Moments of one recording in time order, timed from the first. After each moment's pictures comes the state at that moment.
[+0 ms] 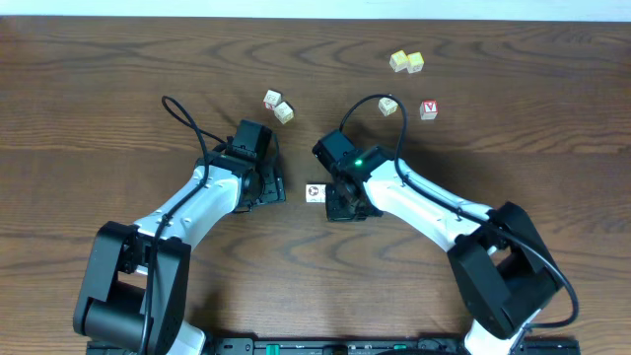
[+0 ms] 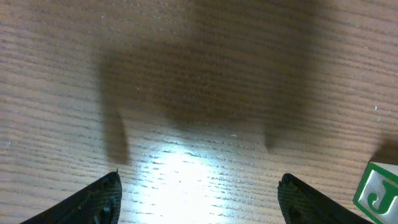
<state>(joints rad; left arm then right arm) -0.32 1.70 0.94 -0.58 -0.01 -0.50 0.68 1.89 1.24 -0.83 -0.04 0.64</state>
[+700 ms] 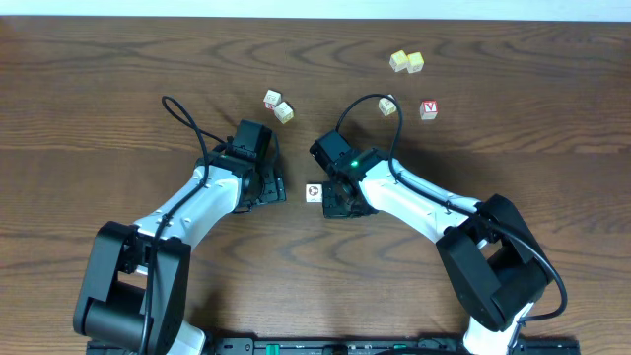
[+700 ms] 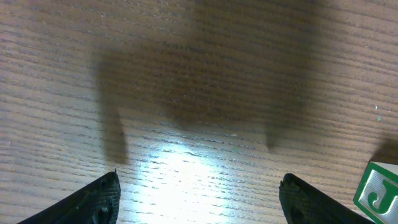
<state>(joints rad) -0.32 1.70 0.94 -0.58 -0.01 -0.50 0.68 1.93 1.23 -0.74 -0.02 0.64</state>
